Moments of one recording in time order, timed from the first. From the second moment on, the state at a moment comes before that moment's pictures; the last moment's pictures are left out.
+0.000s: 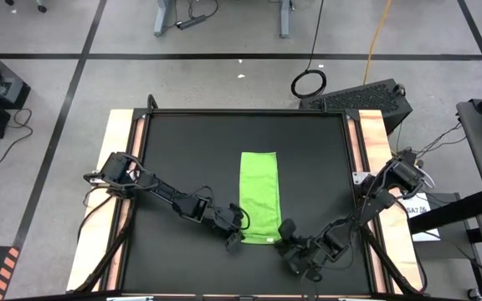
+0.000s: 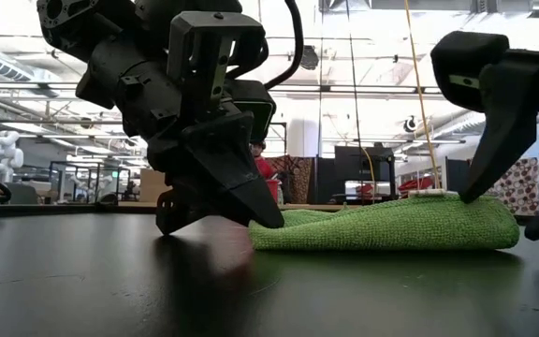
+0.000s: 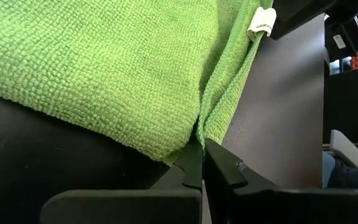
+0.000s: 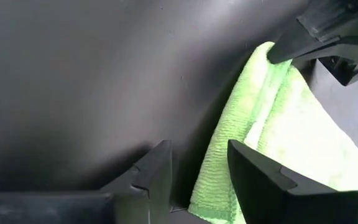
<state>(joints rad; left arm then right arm) -0.32 1.99 0.91 0.27 0.12 -0.93 0.76 1.78 0.87 -0.07 0.53 -0.10</state>
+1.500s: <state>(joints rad) -0.31 1.87 0.90 0.26 0.11 -0.74 0.62 1.81 0.87 -0.14 0.30 0.05</state>
